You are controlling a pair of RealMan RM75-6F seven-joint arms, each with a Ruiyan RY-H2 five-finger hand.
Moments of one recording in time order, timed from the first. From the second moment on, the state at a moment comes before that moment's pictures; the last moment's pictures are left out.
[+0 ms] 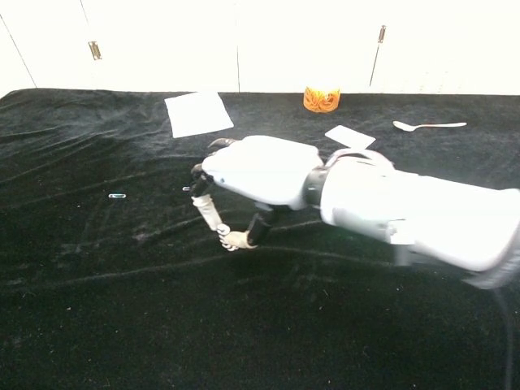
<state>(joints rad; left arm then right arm) 0.16 -1.09 -0.04 -1.51 1.42 1.67 -0.33 0.91 -1.76 0.18 -1.38 -1.47 0.80 -0.34</state>
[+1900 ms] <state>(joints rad) -0.16 -1.25 -0.06 -1.71 1.66 1.35 0.14 0.14 -1.23 -0.04 -1.28 -1.57 1.79 0.41</state>
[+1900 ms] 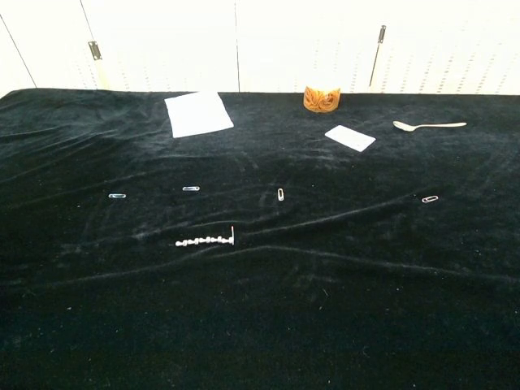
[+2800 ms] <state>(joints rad) -0.53 -1.63 -0.21 -1.73 1.08 1.01 0.70 0.01 -1.19 0.09 -1.19 -1.50 1.83 0.64</state>
